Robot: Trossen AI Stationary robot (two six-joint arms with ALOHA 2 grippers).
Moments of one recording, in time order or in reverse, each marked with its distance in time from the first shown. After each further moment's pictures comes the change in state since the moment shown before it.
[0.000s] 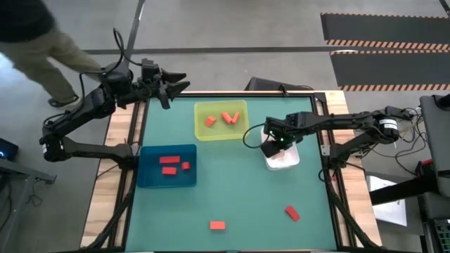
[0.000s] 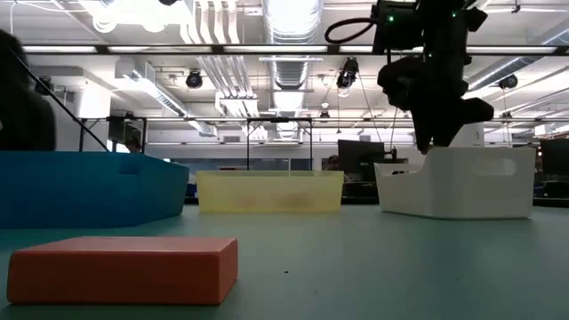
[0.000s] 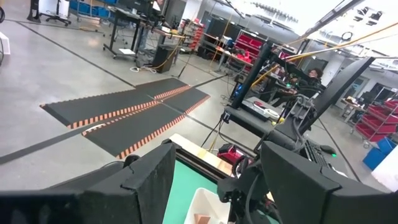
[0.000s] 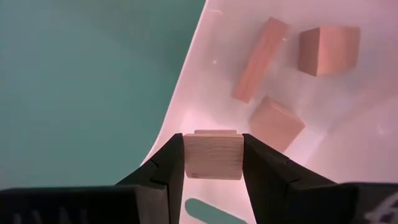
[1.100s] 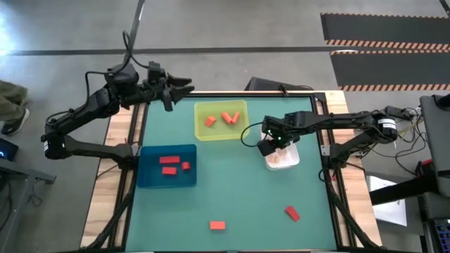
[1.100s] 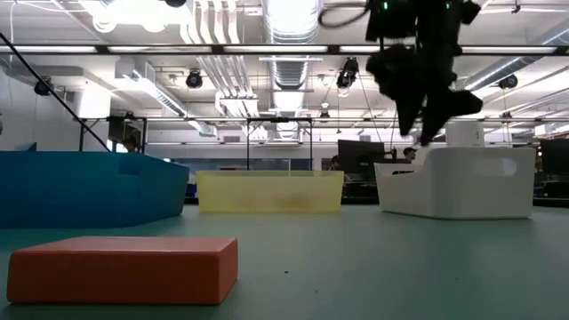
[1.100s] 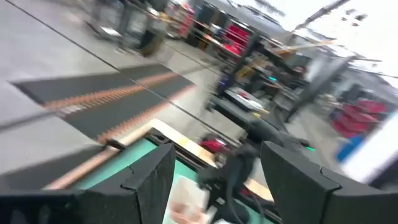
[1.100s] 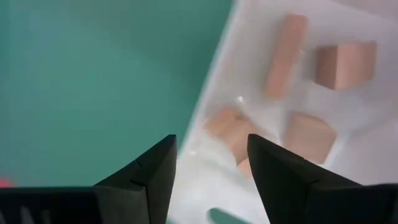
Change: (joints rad) left arm -0.034 0.029 0.000 0.000 0.035 -0.079; right arm 0.011 0.016 0.039 0.029 0.007 0.037
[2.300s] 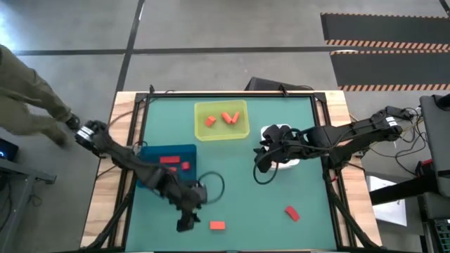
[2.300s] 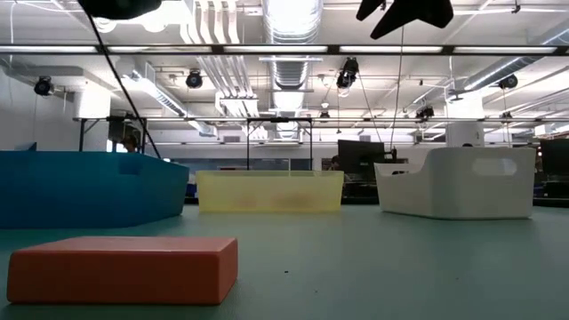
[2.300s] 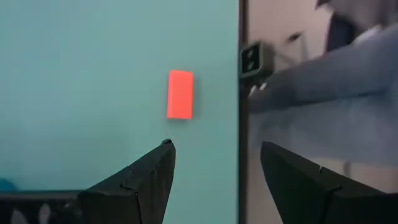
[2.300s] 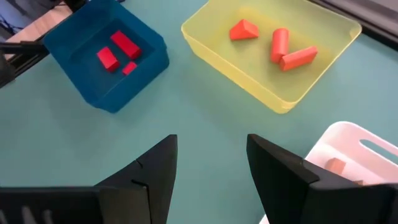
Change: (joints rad) left arm -0.946 0.535 0.006 -0.341 -0.013 -0.272; right arm 0.430 -0.032 0.329 0.015 0.583 -0.062
